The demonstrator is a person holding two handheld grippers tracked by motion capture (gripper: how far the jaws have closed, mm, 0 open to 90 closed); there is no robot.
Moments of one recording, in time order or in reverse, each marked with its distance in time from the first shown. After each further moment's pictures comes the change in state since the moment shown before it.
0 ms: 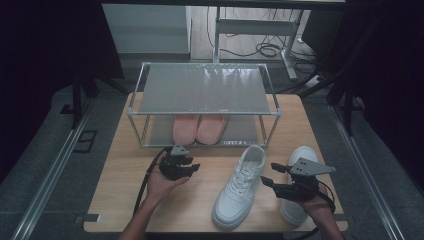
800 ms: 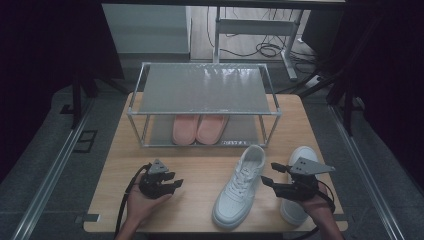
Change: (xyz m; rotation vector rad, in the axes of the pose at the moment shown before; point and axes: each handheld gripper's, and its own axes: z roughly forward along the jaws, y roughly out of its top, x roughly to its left) left arm 0.006 -0.058 -0.036 0.008 0.031 -0.077; right arm -0.002 -0.001 0.001 0.008 -0.005 0.010
